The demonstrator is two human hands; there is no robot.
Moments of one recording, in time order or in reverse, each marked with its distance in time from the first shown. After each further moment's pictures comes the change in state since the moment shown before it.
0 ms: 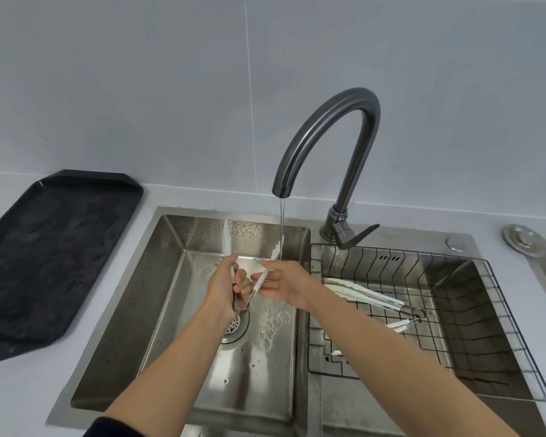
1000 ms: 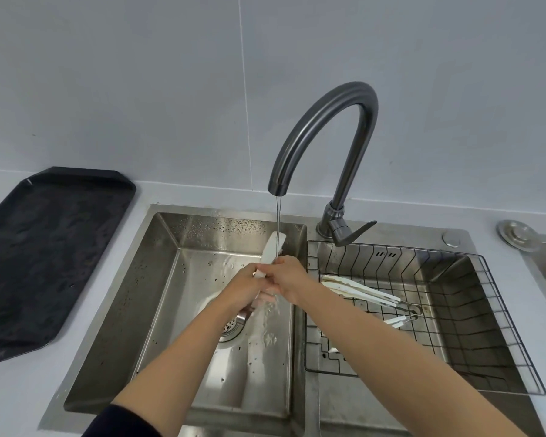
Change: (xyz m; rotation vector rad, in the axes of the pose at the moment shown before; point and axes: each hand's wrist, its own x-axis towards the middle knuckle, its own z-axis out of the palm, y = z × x) left_hand 0.000 -0.012 0.012 1.015 -0.197 0.075; right_hand 0.012 0.005 0.004 -0.191 0.262 -0.099
